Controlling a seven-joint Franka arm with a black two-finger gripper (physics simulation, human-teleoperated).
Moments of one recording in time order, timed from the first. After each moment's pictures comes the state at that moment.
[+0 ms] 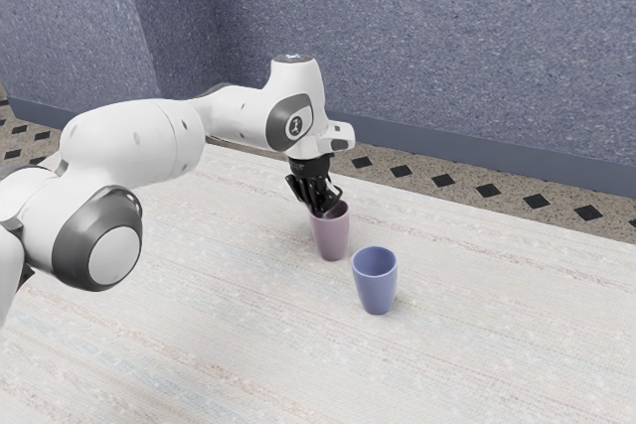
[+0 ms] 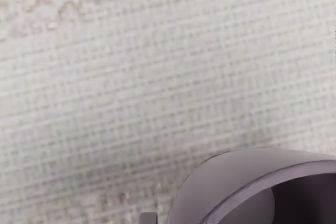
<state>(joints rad) -0.14 0.86 0.07 -1.10 -0.11 1.93 0.18</state>
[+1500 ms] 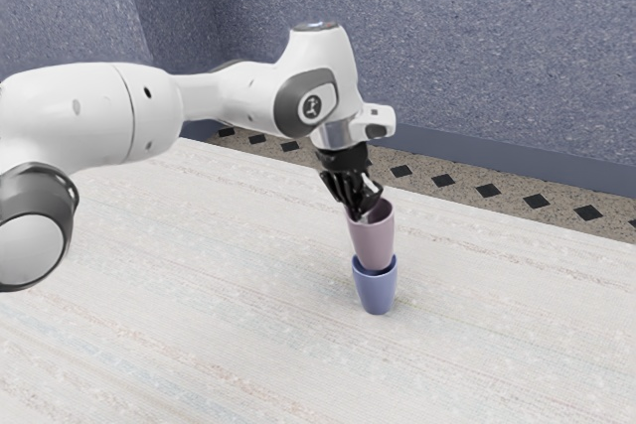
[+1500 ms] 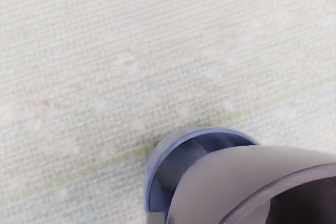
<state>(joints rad) -0.31 0.50 0.04 -1.45 -0.17 1.96 0.13</state>
